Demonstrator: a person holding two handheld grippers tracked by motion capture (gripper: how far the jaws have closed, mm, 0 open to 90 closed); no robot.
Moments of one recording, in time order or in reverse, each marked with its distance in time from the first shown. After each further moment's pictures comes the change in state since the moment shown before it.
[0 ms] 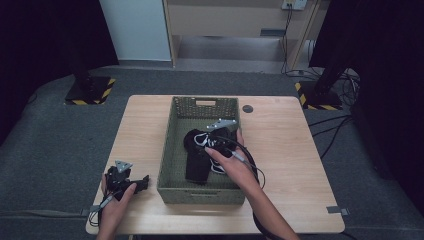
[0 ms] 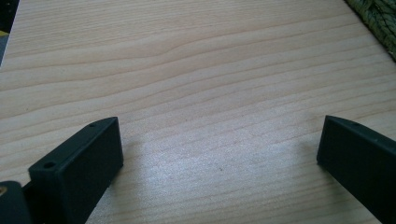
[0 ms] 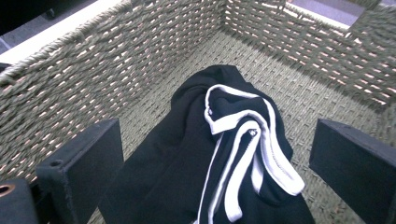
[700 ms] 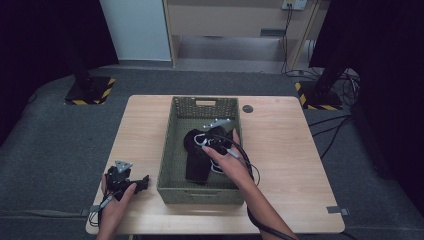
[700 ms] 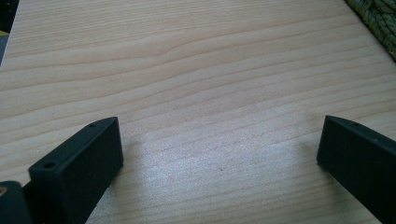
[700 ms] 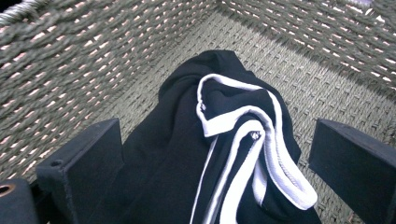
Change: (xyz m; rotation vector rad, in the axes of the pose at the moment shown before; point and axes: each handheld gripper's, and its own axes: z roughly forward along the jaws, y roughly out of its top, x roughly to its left) left arm 0.000 0.000 0.000 0.000 0.000 0.000; right arm -0.007 -0.003 0.030 0.059 -0.010 0.010
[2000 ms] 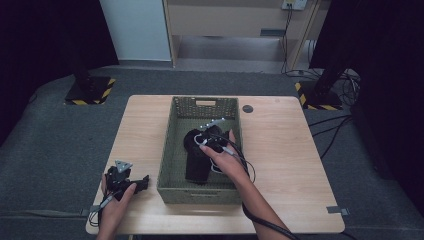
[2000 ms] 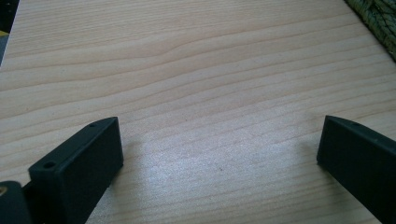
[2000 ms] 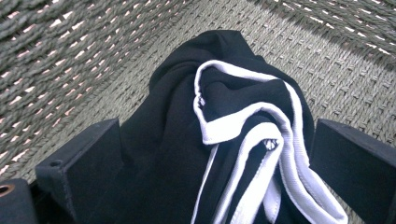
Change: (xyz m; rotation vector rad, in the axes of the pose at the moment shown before) left arm 0.000 0.000 0.000 0.000 0.000 0.000; right arm -0.003 -0.001 0.030 0.069 0.007 0.010
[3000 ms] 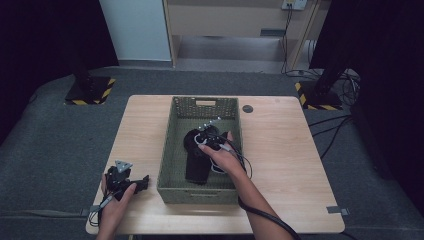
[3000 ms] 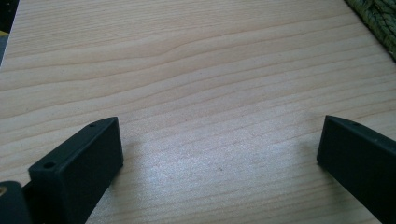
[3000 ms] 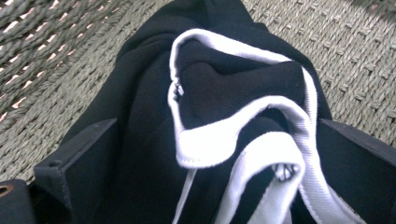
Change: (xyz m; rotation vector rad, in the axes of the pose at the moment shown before) left arm 0.000 0.000 0.000 0.000 0.000 0.000; right arm -0.011 -0.001 0.034 0.108 -0.005 0.022
